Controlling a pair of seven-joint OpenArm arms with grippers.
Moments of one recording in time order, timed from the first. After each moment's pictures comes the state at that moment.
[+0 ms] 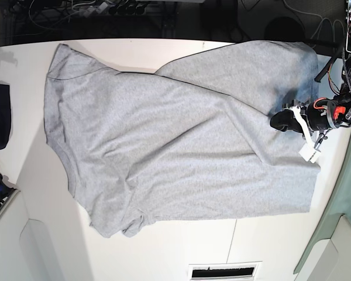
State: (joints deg) left arm -3.7 -34.3 3.2 65.4 -50.3 -39.0 47.0; right arm 4.7 40.5 19.7 50.2 29.4 21.9 -32.7
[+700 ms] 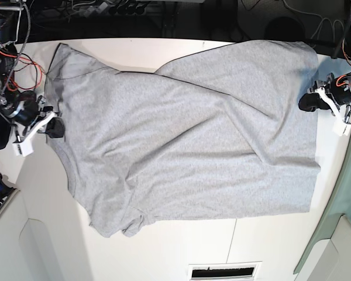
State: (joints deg) left arm 7.8 -32.7 -14.9 65.0 -48.1 -39.0 45.8; right arm 5.9 22.0 6.6 61.1 32.0 30.2 -34.6
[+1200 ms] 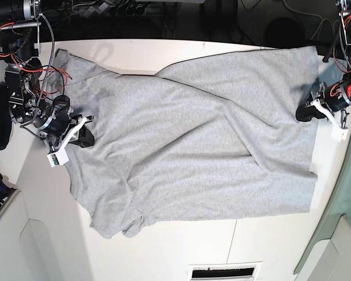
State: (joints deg) left arm -3.4 -29.8 -15.1 47.0 -38.6 -38.9 37.0; right arm 12.1 18.4 -2.1 49.4 17.6 30.4 -20.7
